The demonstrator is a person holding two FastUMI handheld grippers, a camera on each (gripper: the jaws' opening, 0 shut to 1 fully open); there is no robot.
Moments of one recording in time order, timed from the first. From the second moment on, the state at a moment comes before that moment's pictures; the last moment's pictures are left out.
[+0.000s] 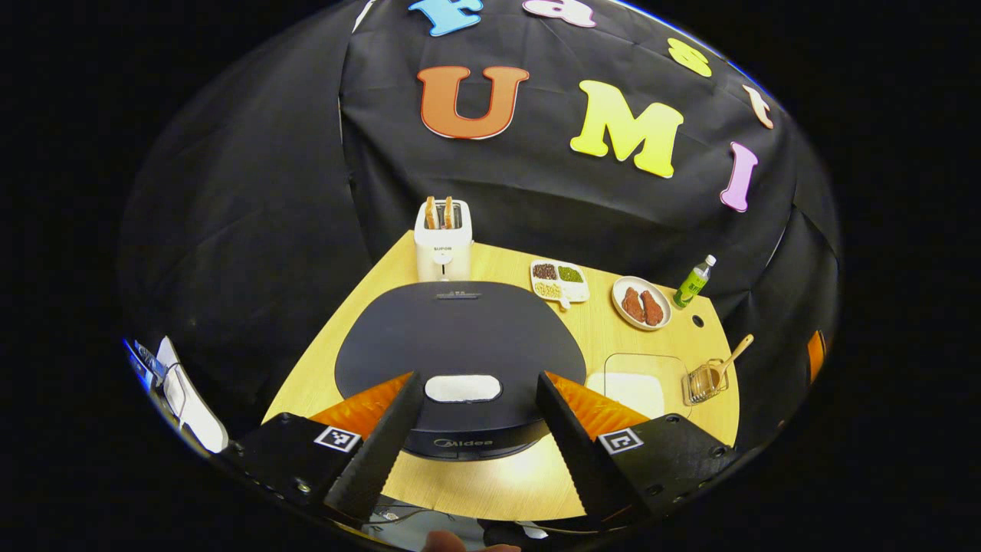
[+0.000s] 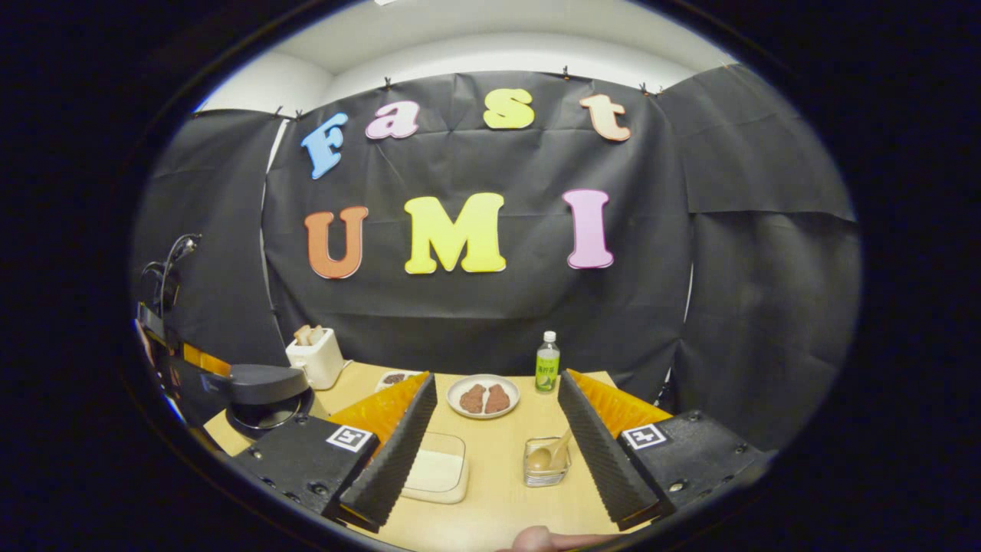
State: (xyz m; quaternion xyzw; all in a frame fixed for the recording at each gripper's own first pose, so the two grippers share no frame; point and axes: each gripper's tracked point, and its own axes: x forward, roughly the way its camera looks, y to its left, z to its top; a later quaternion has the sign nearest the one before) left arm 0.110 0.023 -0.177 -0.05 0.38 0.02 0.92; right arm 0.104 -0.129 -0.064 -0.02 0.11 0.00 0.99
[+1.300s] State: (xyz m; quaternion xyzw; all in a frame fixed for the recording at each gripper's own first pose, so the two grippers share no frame) left arm 0.094 0.022 -0.252 -0.06 0.43 0.09 0.90; right arm 0.182 -0.099 -0.100 0.05 0.14 0.05 0.99
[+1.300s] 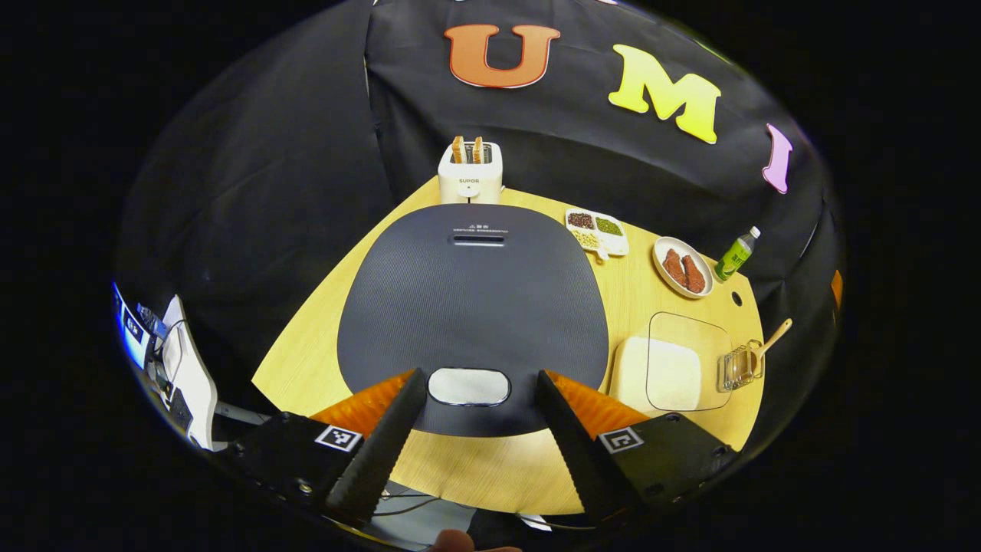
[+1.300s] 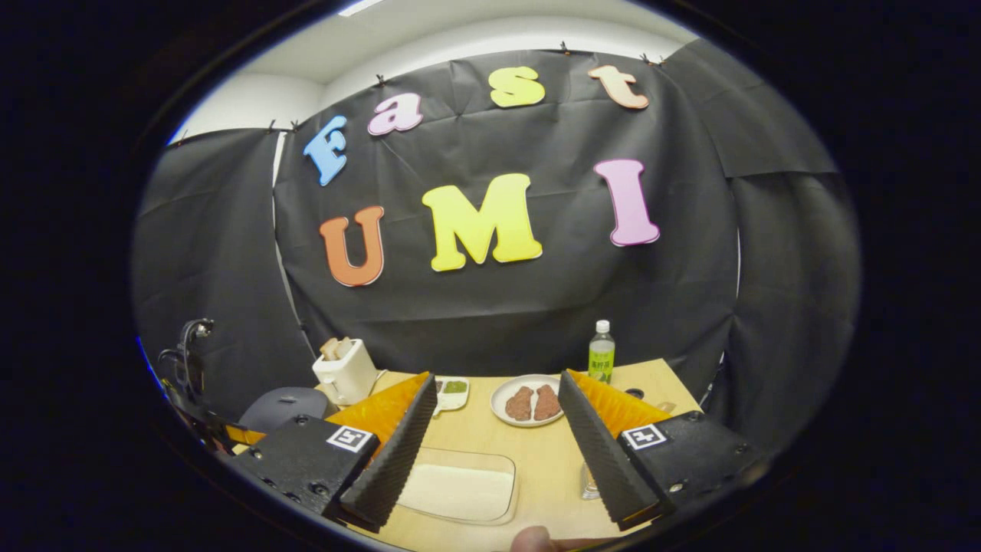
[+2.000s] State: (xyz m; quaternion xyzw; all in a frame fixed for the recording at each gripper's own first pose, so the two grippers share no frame) left arm 0.017 -0.024 -0.080 -0.05 0.17 -0.03 0.98; right arm -0.002 -0.097 0.022 0.04 0.01 -0.03 1.00
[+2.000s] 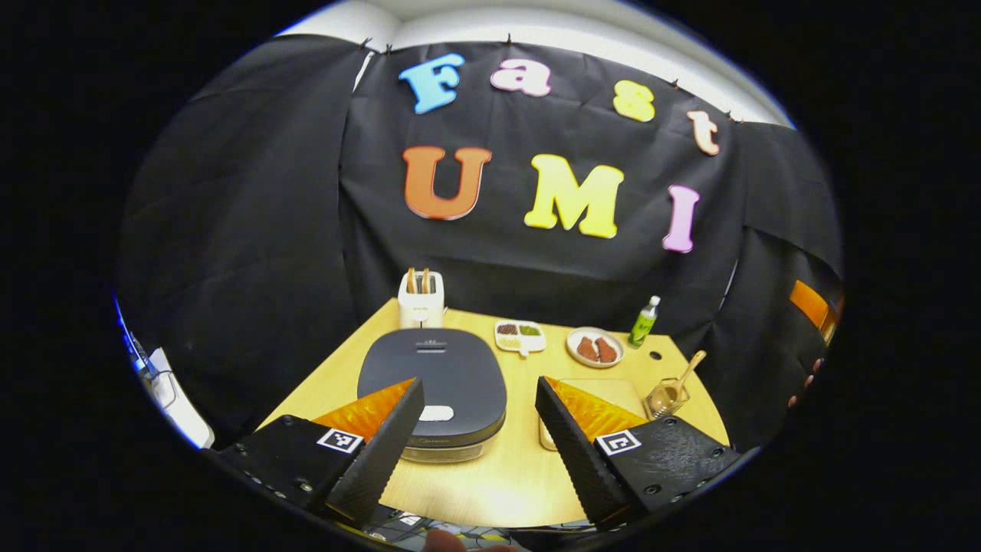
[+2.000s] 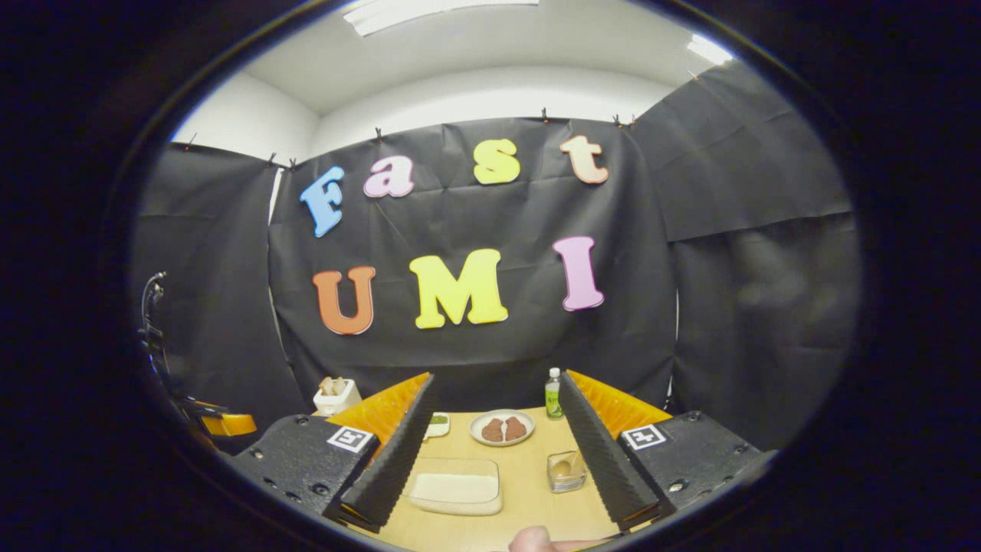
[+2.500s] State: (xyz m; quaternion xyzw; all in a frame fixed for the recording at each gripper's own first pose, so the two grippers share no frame) left arm -0.109 -0.055 -0.017 -0.05 0.04 -0.05 1.00; right arm -0.138 -0.062 0.034 0.02 -0.01 -0.02 1.00
